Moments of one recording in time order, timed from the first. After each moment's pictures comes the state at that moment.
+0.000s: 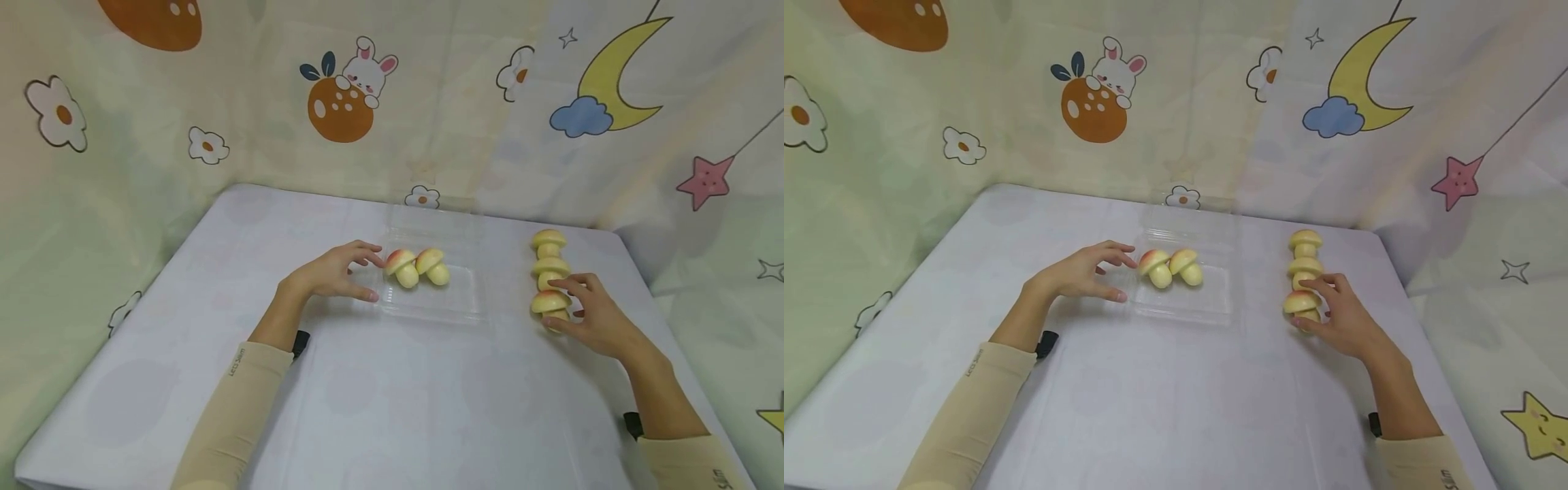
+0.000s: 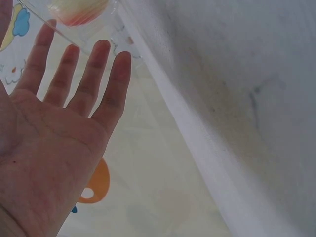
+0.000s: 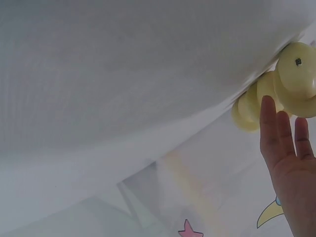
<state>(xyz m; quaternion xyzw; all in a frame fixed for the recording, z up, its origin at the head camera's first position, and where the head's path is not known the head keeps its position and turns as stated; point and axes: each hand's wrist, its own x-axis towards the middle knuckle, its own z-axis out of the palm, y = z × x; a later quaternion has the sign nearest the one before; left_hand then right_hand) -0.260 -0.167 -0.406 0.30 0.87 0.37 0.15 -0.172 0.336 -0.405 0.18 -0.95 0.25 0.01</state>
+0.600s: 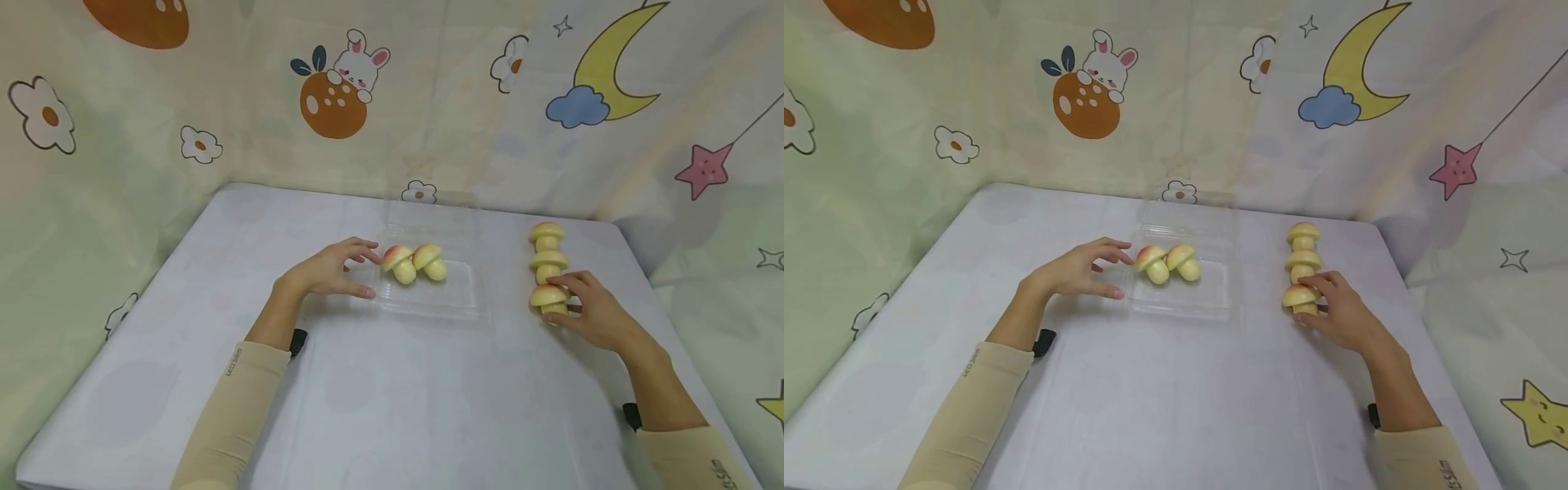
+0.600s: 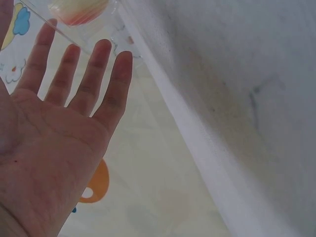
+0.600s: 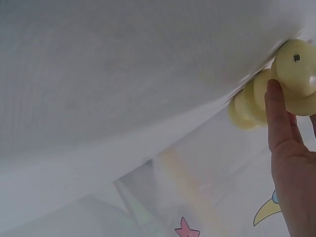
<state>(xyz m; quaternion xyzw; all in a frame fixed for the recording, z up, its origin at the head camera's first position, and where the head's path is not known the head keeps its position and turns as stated) -0.261 -0.166 -0.409 0.29 0.87 0.37 0.15 -0.173 0.342 -0.411 0.19 -0.95 0.26 0.01</state>
